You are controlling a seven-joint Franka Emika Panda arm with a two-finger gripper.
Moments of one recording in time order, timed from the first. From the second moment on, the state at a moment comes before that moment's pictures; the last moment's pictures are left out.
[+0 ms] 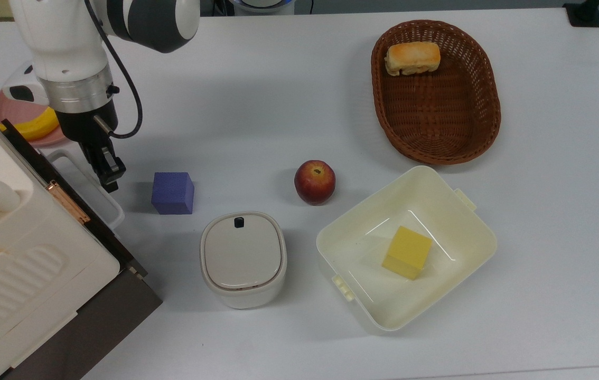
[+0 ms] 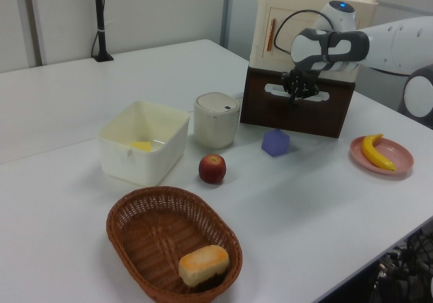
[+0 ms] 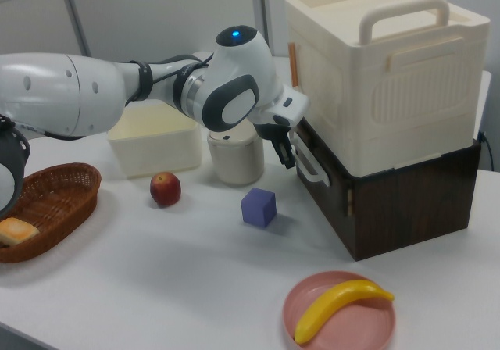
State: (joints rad) arm -0.16 0.43 -0.14 -1.56 0.13 2.33 0.54
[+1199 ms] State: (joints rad) arm -0.18 0.44 -0.14 -1.55 0.14 2.35 0.54
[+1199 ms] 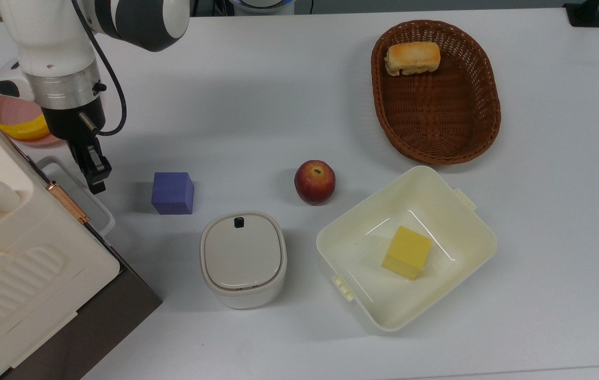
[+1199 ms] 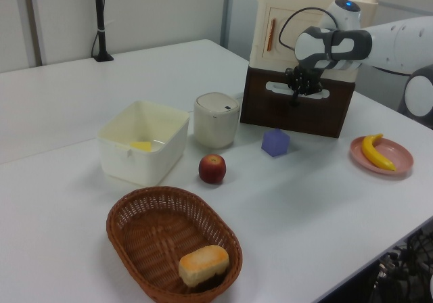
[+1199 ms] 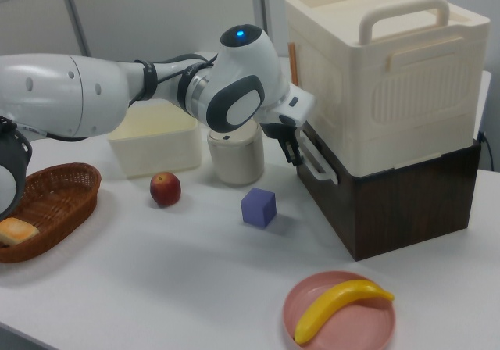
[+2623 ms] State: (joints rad) arm -0.03 0.13 0.04 -1.54 -0.06 1.76 0.21
